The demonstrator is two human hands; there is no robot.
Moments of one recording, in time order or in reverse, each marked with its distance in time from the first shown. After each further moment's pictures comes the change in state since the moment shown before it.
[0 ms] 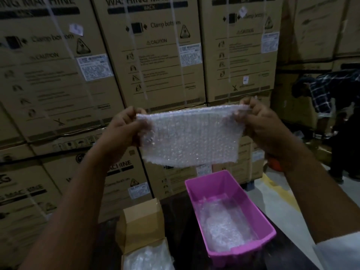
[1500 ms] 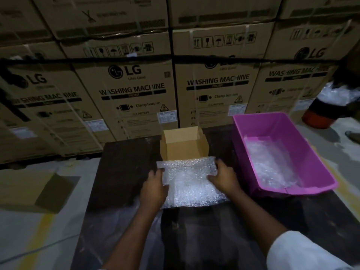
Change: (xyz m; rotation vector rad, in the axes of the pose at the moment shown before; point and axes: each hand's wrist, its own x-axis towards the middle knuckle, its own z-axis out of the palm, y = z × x) left_hand -0.232 -0.336 -0.035 0.890 0.055 -0.615; right_hand -0.137 0.328 0.208 -0.887 -0.180 0.700
